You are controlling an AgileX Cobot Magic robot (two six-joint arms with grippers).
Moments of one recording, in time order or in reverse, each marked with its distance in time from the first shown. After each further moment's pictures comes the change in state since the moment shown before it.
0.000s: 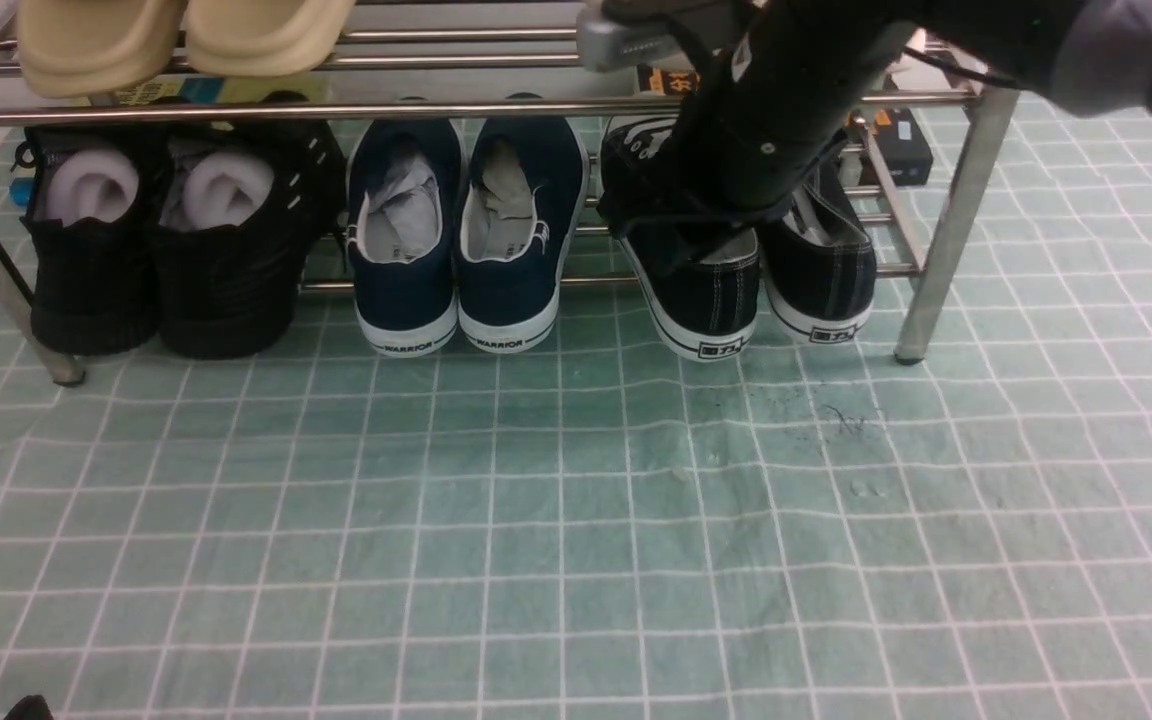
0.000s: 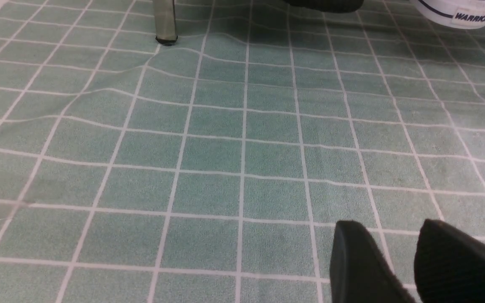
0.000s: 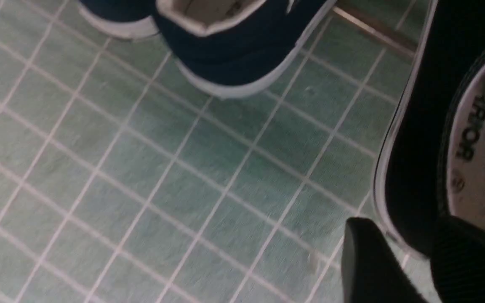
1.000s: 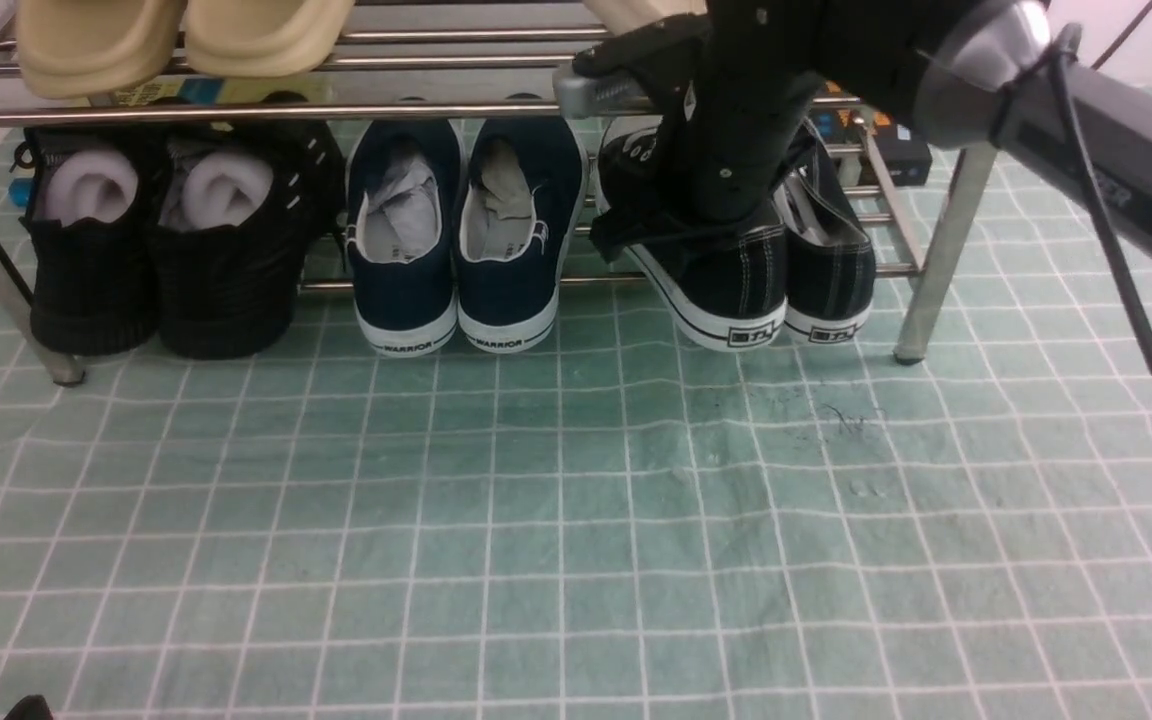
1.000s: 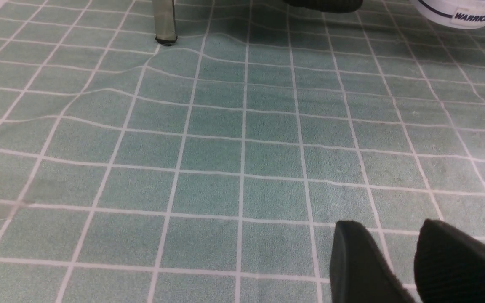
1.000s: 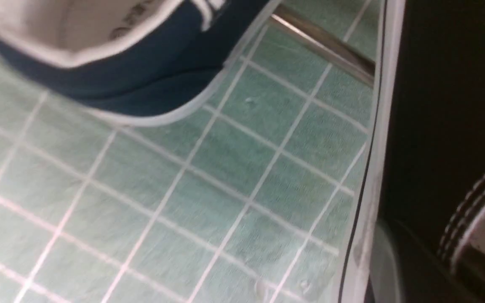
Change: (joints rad) right arm 0.010 0.133 -0.174 -0.111 0.101 -0.003; left arm 0.000 0.000 0.000 0.000 0.000 0.000
